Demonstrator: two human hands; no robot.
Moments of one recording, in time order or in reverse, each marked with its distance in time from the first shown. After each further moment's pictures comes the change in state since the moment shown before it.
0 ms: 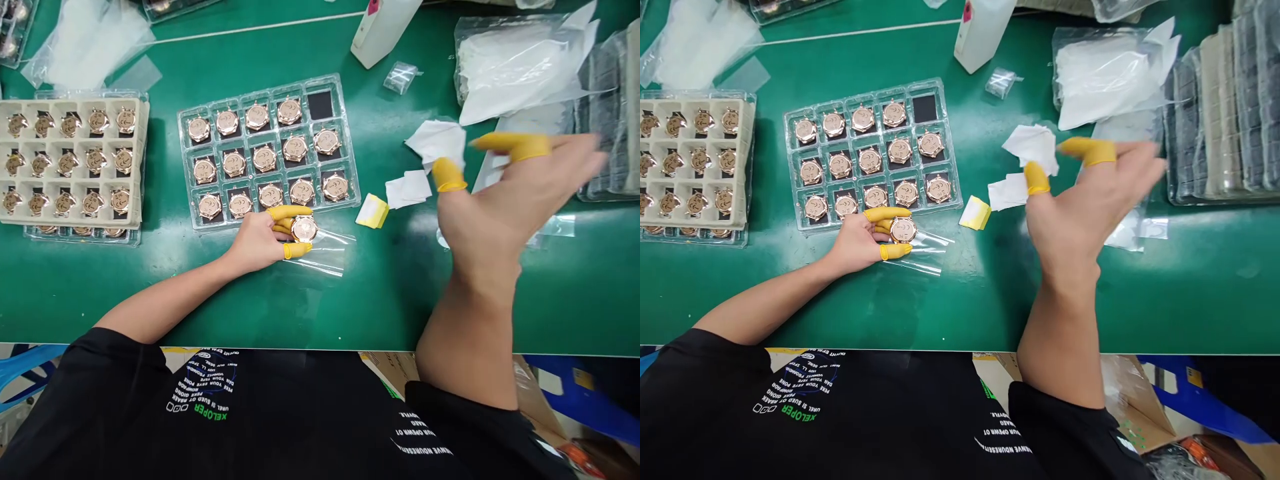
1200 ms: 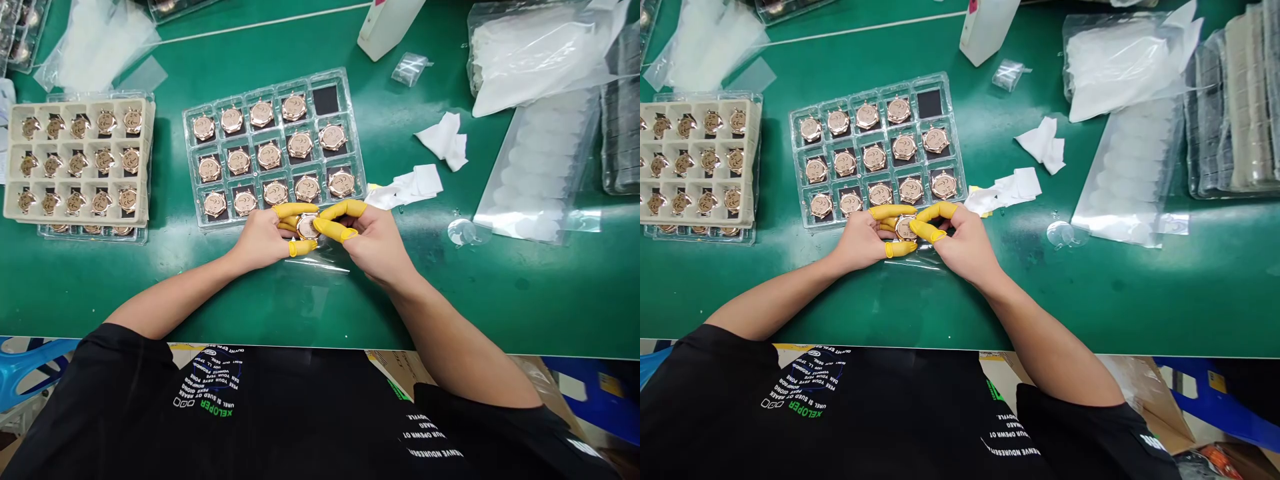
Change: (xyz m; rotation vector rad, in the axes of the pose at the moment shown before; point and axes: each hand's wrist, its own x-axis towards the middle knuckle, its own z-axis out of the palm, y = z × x) left_hand 0.001 -0.004 -0.001 -0.004 -0.035 0.043; right_hand -0.061 -0.085 0.031 1.014 -0.642 0.164
